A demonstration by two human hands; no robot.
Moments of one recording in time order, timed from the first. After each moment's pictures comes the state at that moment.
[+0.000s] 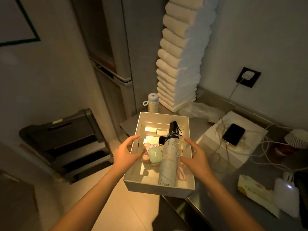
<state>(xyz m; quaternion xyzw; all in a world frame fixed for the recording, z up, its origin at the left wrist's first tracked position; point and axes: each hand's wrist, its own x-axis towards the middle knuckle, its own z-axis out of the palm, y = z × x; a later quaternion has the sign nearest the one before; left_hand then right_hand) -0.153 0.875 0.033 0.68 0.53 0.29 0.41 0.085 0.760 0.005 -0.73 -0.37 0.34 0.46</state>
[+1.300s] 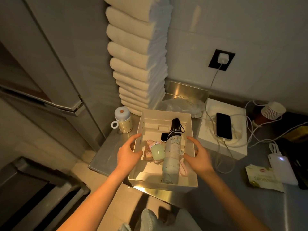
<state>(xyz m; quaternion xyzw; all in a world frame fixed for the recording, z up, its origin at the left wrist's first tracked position) -0.042 1.088 -0.013 0.78 0.37 0.15 0.48 0.115 0.882 -0.020 -0.85 -0.18 0.21 0.45</state>
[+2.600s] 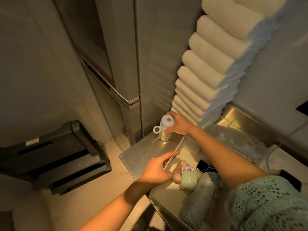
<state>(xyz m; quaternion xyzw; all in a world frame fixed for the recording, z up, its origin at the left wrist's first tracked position) -0.045 1.095 -0.013 0.79 0.39 0.12 0.46 0.161 1.195 -0.007 -0.70 -0.60 0.31 0.22</state>
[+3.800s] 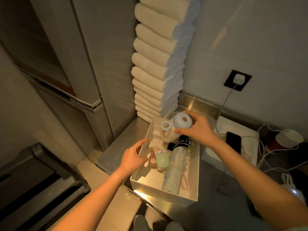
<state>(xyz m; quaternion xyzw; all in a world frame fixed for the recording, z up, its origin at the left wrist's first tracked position) -0.048 1.091 -0.013 0.81 0.35 0.13 0.45 0.180 0.968 0.085 -0.77 -0.44 0.17 0.44</state>
